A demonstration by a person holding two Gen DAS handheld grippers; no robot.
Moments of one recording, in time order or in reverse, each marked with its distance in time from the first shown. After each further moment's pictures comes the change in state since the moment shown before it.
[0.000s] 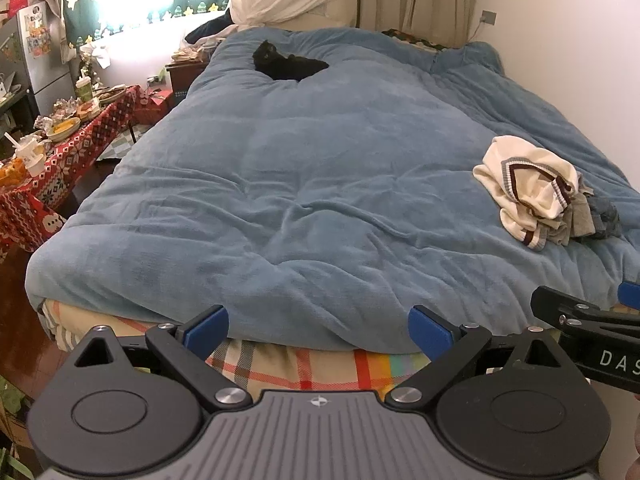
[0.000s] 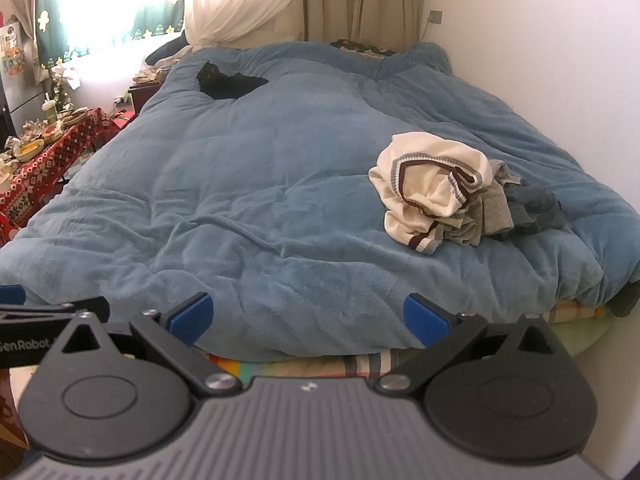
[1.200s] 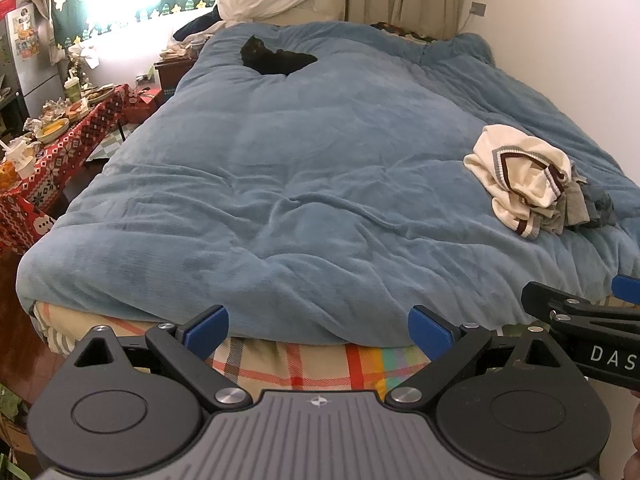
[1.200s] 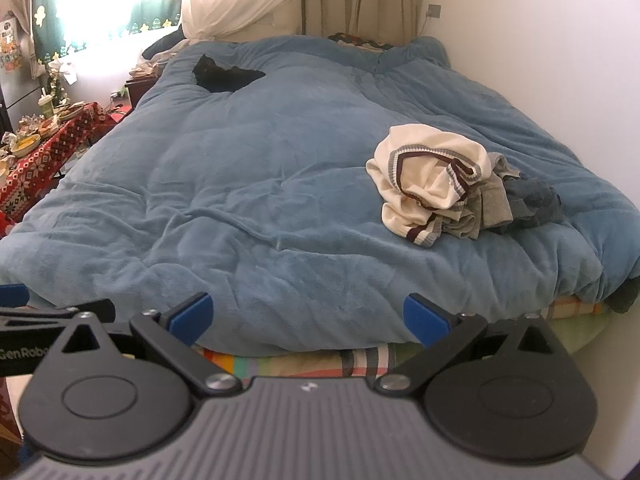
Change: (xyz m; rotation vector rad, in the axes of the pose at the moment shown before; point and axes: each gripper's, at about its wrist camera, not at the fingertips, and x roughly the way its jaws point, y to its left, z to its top) left arm 0.009 -0.012 -0.005 0.024 0.027 -0.039; right arm 0.008 -0.001 -0.003 0.002 0.021 -0.010
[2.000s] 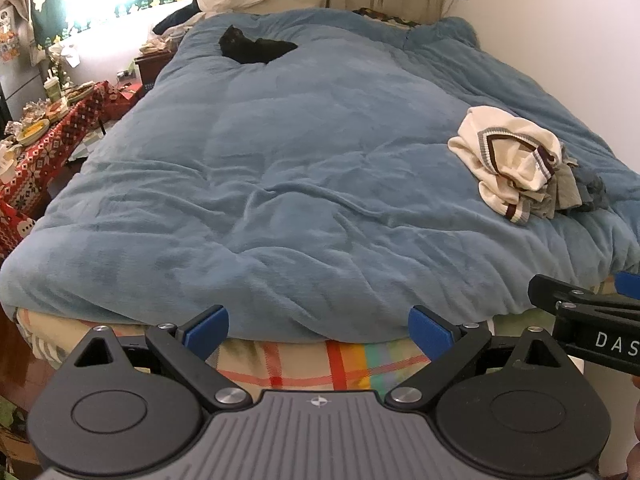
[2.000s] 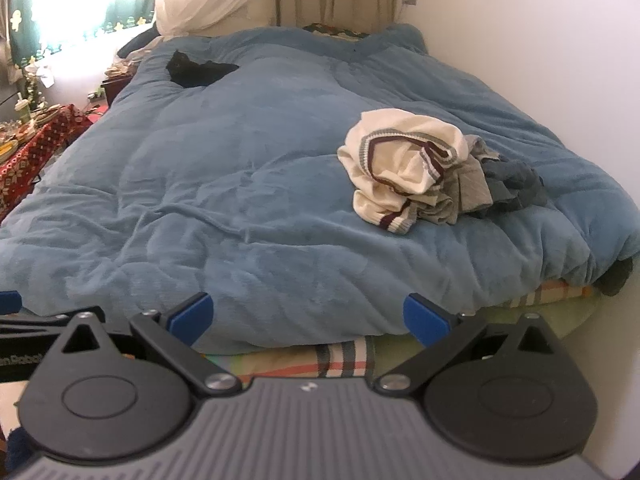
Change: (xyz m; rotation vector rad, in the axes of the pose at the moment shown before) left arm 0.024 -0.020 0.003 0.038 0.043 -0.040; right arm 0.020 -0.027 -0.005 0.051 0.029 -0.061
